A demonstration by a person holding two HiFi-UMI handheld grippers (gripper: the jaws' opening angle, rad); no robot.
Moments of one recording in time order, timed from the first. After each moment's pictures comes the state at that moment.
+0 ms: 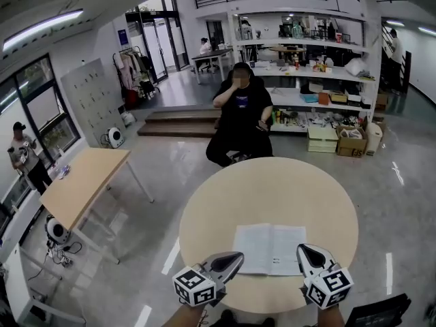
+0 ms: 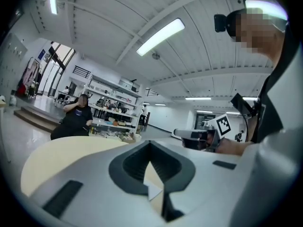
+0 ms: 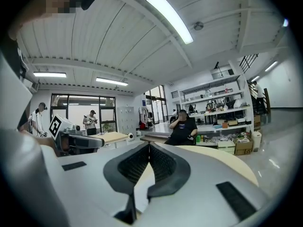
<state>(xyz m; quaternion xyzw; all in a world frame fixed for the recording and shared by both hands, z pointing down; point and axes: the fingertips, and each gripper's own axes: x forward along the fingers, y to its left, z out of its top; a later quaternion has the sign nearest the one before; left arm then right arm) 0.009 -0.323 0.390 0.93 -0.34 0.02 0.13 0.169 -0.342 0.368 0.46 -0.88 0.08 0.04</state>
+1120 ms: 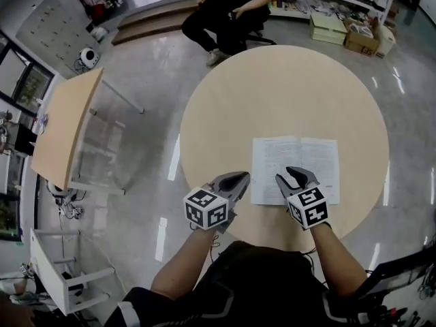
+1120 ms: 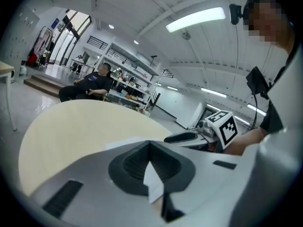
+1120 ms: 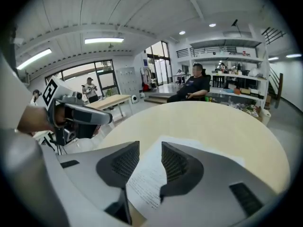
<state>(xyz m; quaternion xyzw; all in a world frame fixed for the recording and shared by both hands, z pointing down) -0.059 -0.405 0.538 0.89 -0.34 0.11 0.28 0.038 -0.415 0.564 0.40 -0.86 0.20 0.26</state>
